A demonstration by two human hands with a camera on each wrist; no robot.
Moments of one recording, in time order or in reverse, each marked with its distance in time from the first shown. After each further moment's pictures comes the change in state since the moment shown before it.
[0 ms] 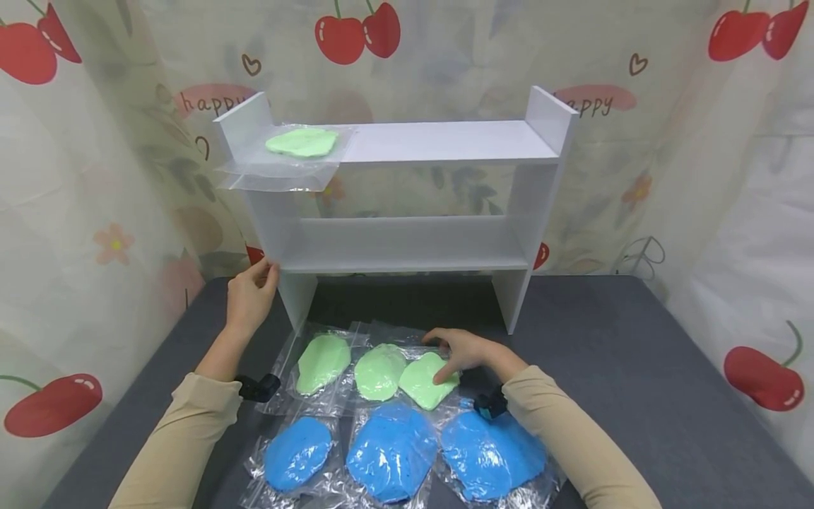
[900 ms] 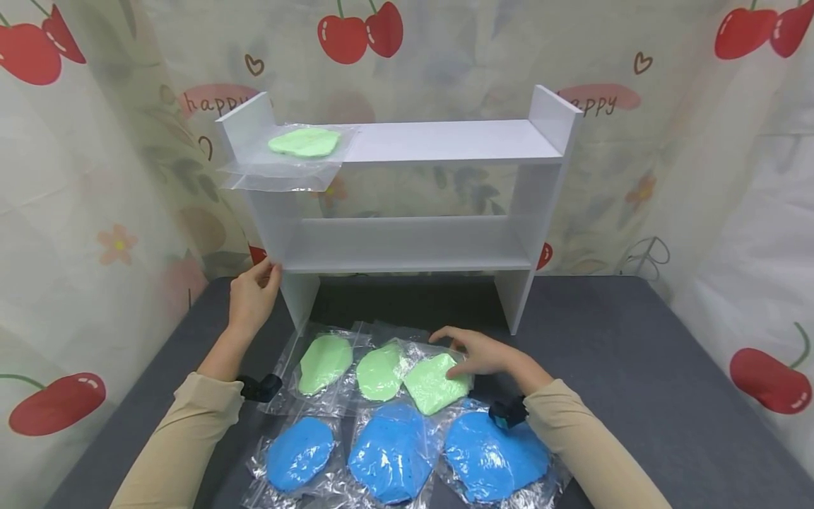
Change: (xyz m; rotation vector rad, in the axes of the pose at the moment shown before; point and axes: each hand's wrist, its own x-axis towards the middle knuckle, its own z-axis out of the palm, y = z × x) left_hand 0.000 0.000 -0.001 0.008 -0.003 -0.004; right_hand -0.027 0.003 -0.004 0.085 0.056 -0.160
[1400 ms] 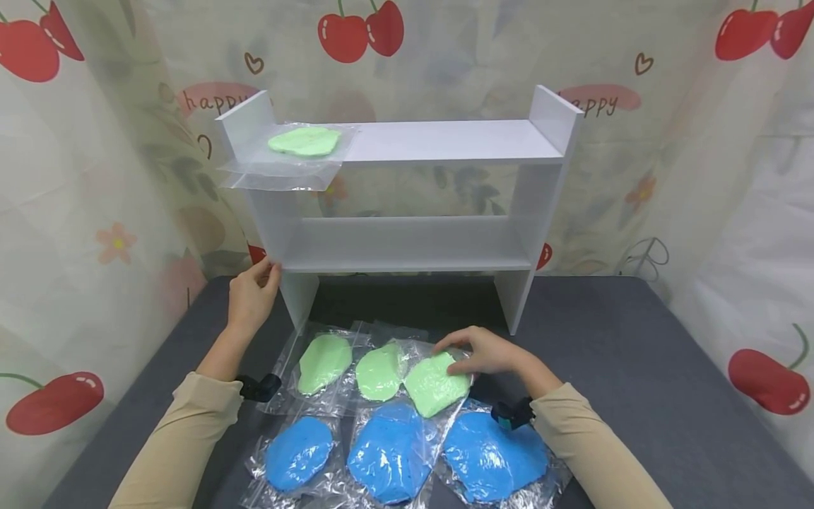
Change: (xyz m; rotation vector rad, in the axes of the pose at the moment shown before) left_hand -0.001 0.000 0.001 0.012 0.016 0.015; right_hand -0.010 -0.011 -0.010 0.011 0.025 -0.125
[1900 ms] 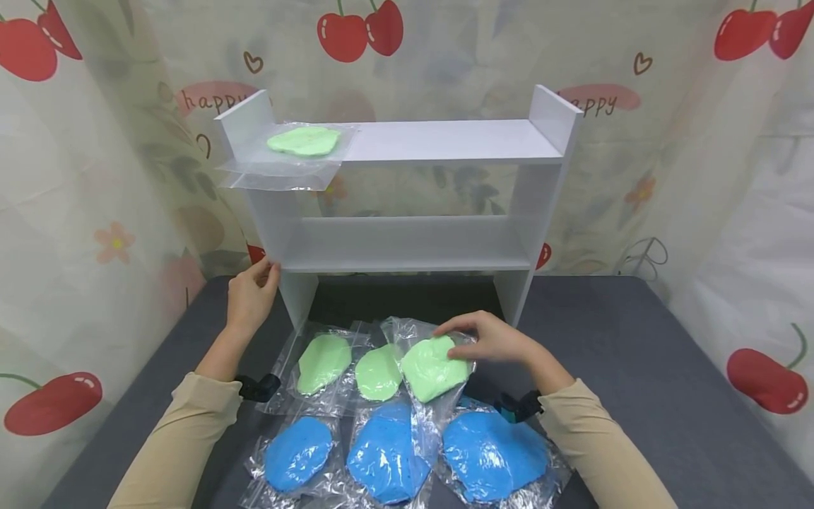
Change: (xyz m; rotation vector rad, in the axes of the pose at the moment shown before) left_hand 0.000 0.000 -0.001 0.001 -0.011 -0.002; right_hand -0.006 -0.019 -0.022 0.049 0.086 -0.070
